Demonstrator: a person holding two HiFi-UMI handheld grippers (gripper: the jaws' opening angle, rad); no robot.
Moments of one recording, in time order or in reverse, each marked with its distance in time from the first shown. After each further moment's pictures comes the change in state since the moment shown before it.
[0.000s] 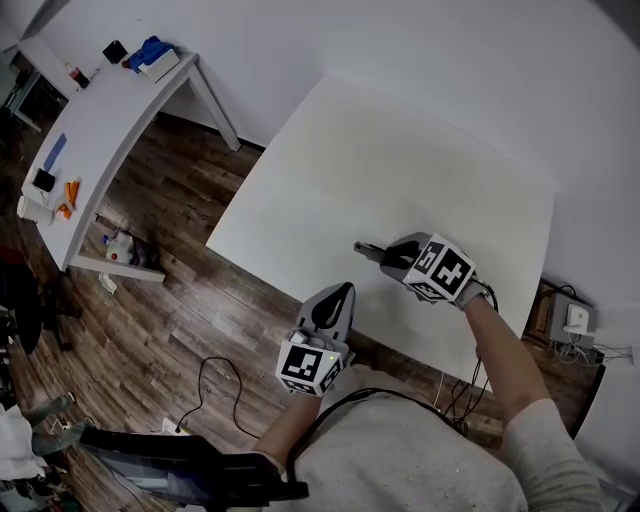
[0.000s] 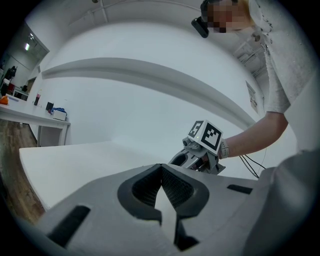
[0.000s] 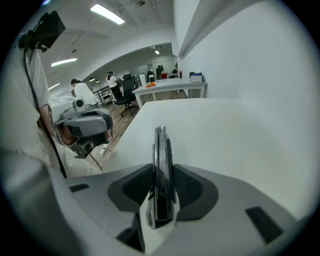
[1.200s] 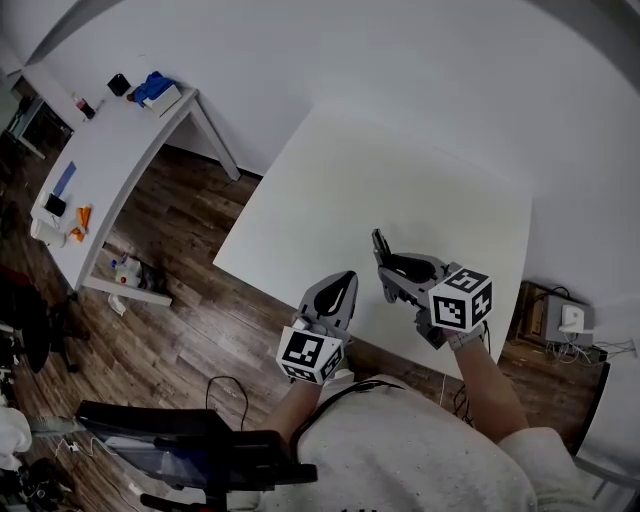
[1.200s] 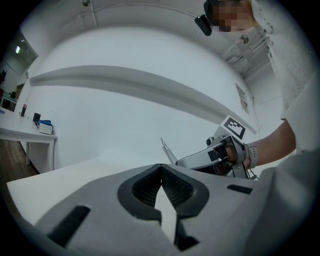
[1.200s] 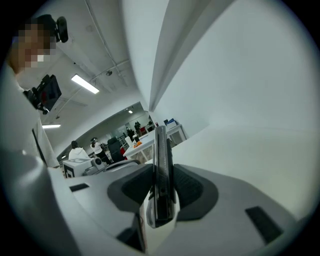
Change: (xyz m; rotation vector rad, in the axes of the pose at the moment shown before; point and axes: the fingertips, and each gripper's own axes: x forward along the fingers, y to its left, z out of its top) left arm 0.024 -0.037 0.070 0.085 -0.057 -0.082; right arm -0.126 0.026 0.054 0.467 -0.622 -0.066
